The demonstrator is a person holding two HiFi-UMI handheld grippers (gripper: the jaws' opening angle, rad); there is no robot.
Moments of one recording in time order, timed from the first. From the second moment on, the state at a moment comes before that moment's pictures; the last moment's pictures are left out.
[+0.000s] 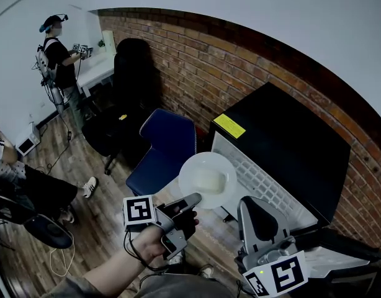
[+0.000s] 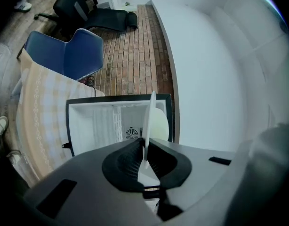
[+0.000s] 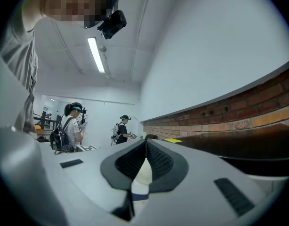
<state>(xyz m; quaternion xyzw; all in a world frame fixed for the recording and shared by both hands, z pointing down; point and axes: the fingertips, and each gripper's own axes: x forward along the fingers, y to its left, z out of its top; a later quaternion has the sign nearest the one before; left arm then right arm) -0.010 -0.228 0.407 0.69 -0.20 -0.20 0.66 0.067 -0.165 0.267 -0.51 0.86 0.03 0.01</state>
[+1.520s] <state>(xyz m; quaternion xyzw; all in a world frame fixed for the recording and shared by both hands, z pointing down) -0.161 -0.183 0.472 0.62 -0.34 -0.28 0.65 -0.053 -0.160 0.334 -0.37 0.93 -0.01 -0.04</state>
